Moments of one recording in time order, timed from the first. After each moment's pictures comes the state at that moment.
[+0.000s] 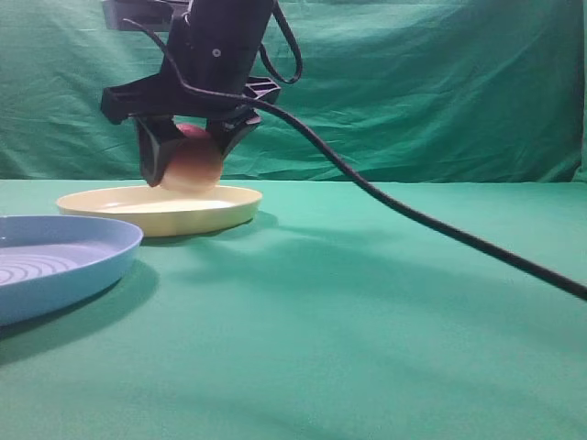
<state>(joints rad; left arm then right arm) -0.03 -0.02 0.01 0.09 0.36 -0.24 0.78 2.22 -1.83 -0.27 0.62 -0.02</state>
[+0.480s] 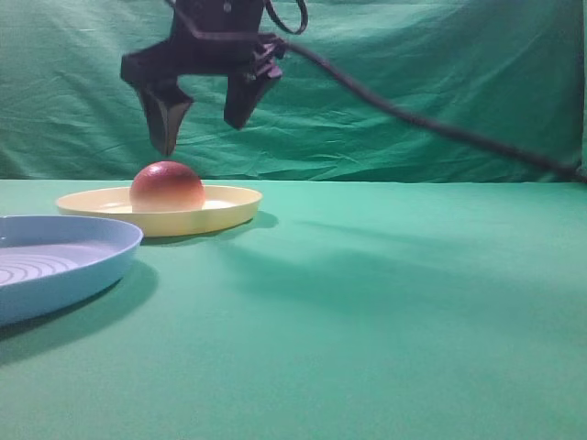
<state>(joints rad) -0.03 -0.02 0.01 0.09 0.36 -0.24 0.80 2.04 -1.96 -0.29 0.96 0.04</state>
